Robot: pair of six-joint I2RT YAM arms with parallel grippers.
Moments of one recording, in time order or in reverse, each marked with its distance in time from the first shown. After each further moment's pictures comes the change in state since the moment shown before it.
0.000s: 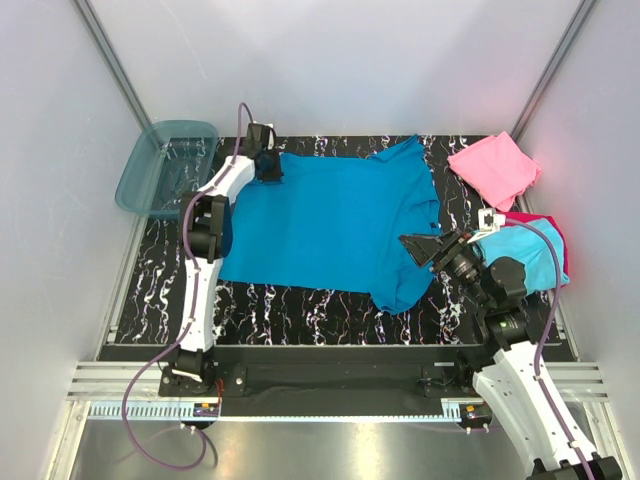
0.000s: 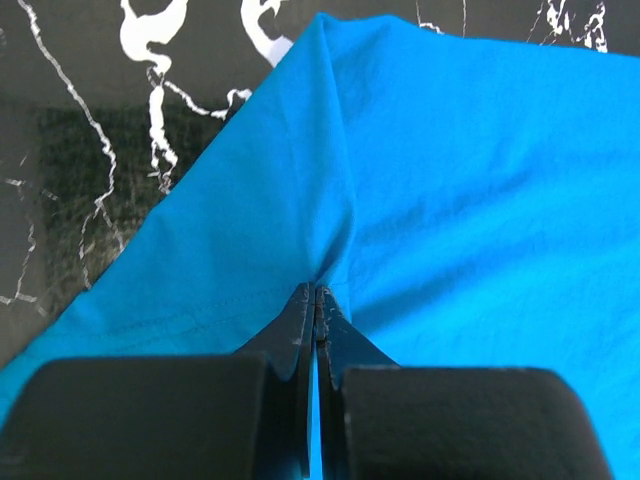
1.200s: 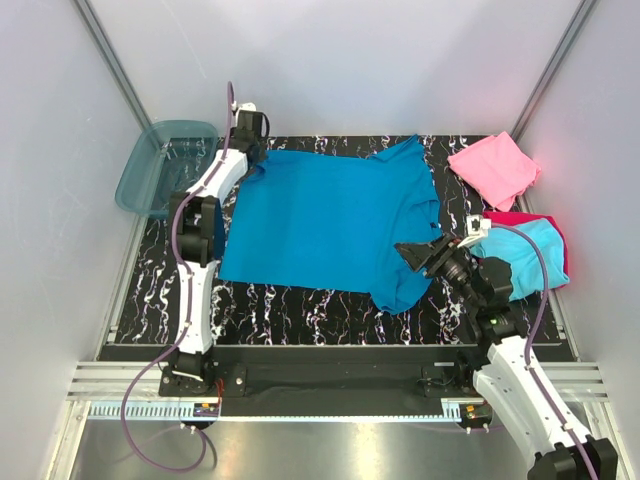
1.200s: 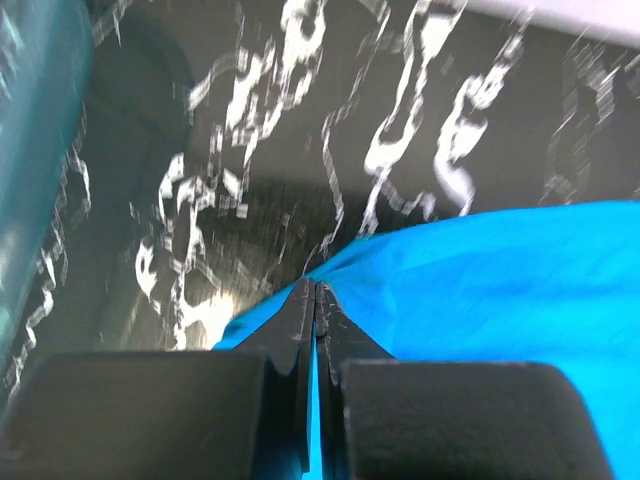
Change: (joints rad) left arm 0.007 -0.136 -0.075 0.061 -0.380 0.012; right arm 0.003 0.059 -0.099 0.061 0.000 0.000
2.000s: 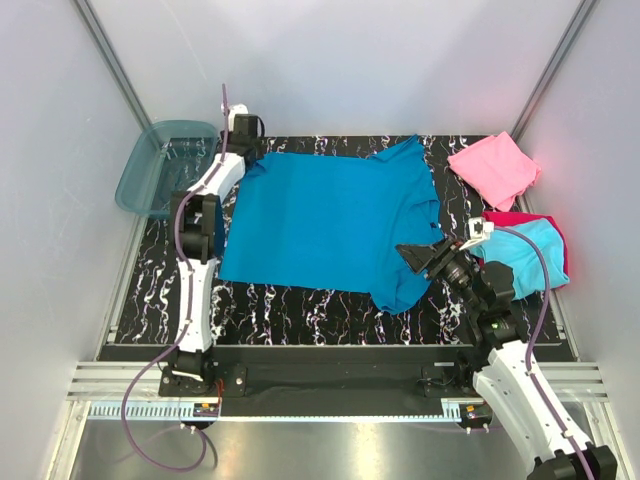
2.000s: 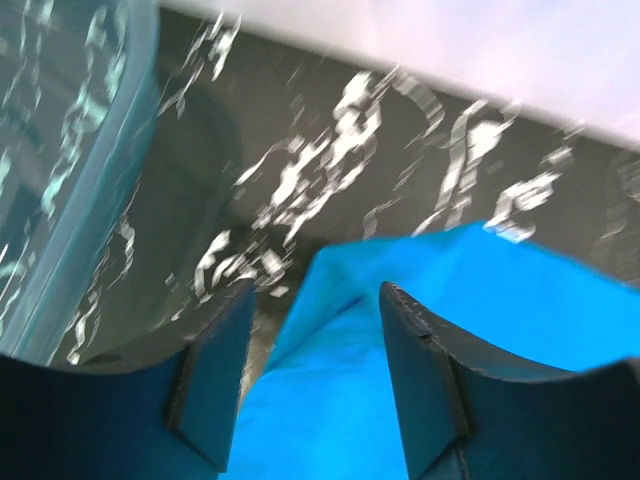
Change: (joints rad) left arm 0.026 0.083 0.063 0.142 -0.107 0.013; right arm 0.001 -0.042 -0.024 0.009 -0.001 0.010
